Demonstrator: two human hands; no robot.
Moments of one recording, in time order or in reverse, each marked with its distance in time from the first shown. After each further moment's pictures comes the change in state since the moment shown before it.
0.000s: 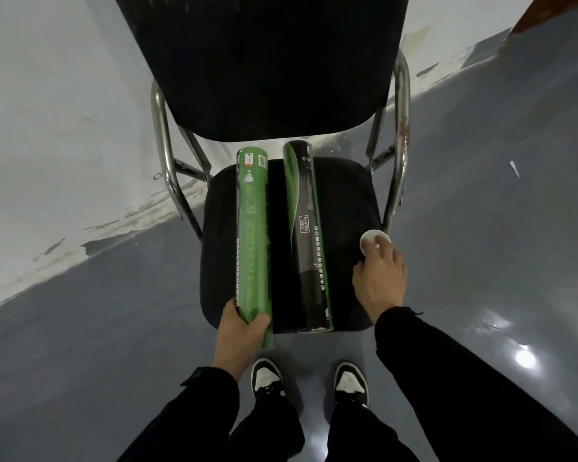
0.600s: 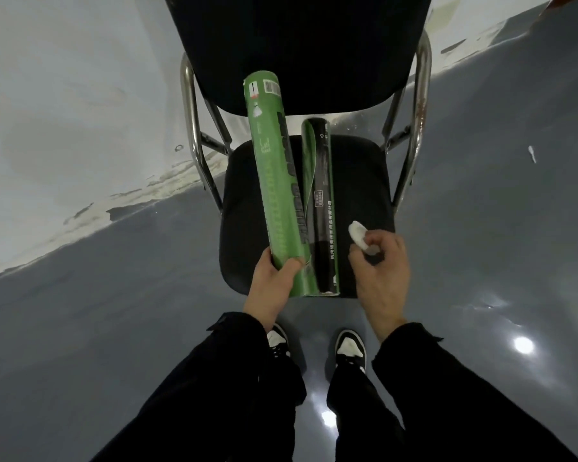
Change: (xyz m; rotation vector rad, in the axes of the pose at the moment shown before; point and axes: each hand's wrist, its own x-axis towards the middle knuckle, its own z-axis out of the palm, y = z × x) left_hand -0.042 0.060 -0.001 -0.358 -0.202 0.035; right_hand -0.086 -0.048 -0.080 0.839 0.137 0.083
